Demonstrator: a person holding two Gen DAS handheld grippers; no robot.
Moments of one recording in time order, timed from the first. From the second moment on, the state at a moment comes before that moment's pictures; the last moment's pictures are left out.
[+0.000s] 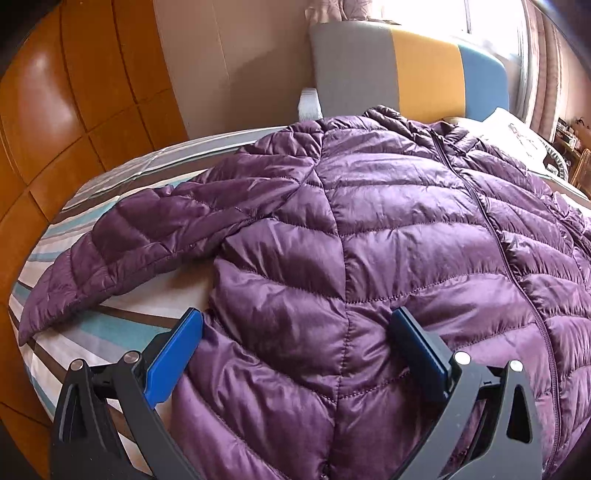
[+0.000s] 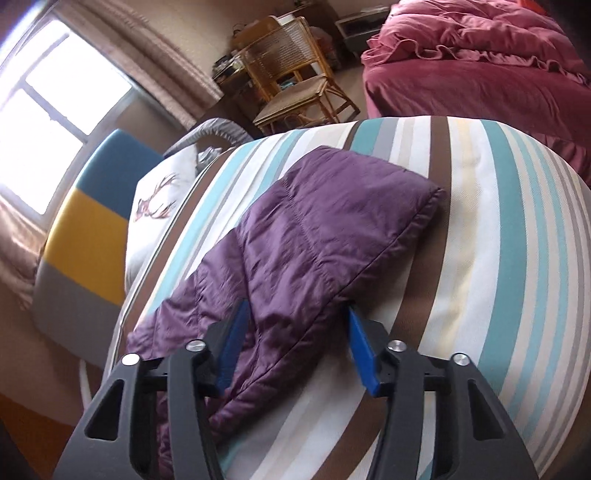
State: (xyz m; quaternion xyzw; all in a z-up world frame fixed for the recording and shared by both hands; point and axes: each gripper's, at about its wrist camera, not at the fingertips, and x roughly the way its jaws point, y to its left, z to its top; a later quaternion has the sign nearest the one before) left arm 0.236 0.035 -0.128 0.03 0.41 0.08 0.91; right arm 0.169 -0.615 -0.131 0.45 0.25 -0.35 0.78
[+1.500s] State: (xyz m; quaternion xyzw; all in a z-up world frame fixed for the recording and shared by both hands) left arm 0.236 0.060 -0.138 -0.04 0.43 0.07 0.90; right arm 0.302 -0.238 -0.048 -0.06 0.28 -0.01 0.96
